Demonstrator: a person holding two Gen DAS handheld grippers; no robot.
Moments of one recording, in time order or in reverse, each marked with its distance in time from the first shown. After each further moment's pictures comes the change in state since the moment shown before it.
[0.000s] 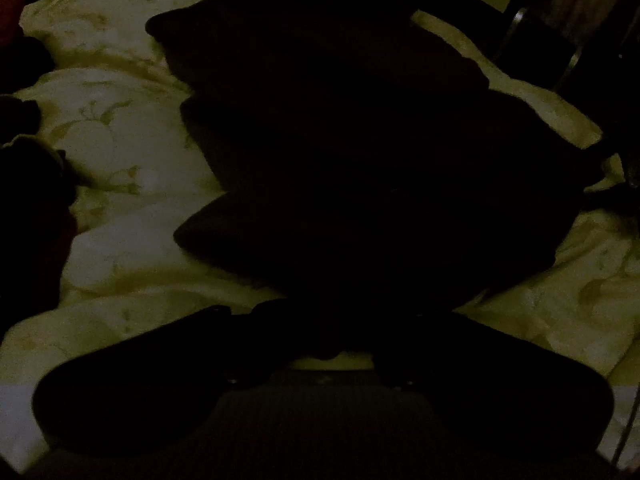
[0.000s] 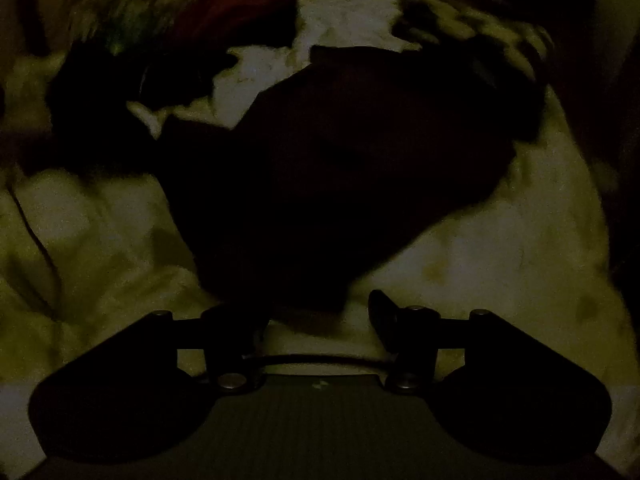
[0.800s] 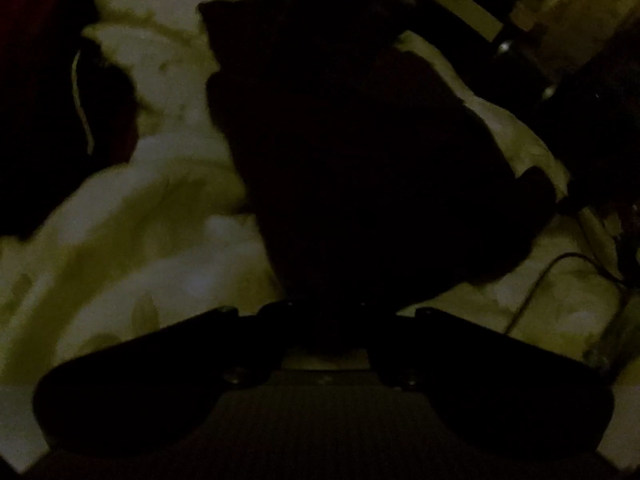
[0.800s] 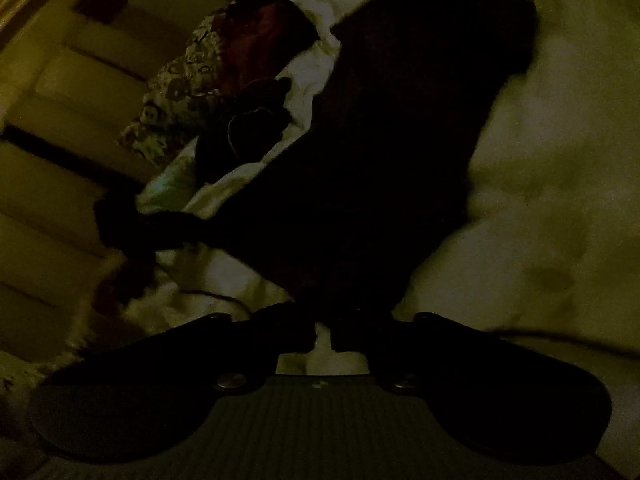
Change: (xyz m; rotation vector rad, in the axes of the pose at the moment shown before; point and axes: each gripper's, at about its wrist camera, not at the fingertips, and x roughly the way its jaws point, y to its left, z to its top) left arm -0.096 0.010 -0.060 -0.141 -0.013 -0.108; right arm -0.026 -0.031 -0.022 0.661 0.059 0.591
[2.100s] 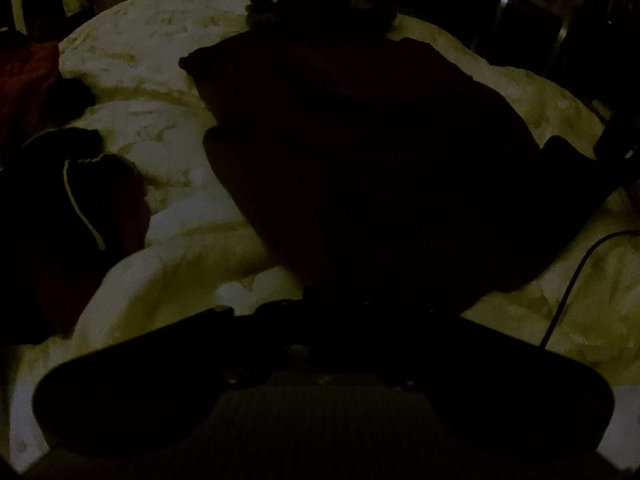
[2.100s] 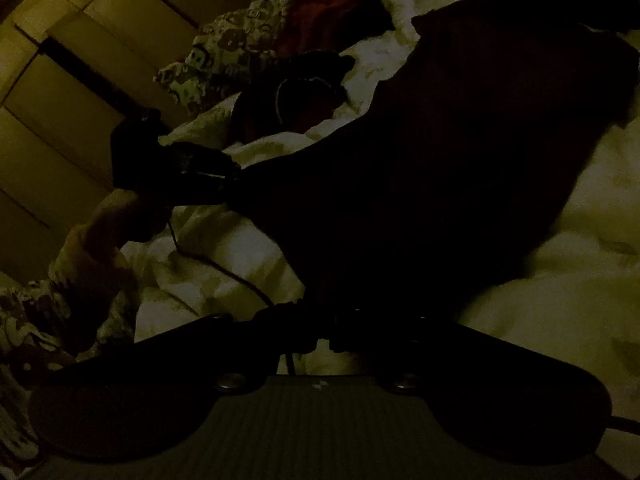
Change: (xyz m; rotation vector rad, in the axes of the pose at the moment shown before) left arm 0.003 -0.055 0.025 0.237 0.002 0.221; right arm 0.026 0.038 0.001 -0.284 0.030 0.004
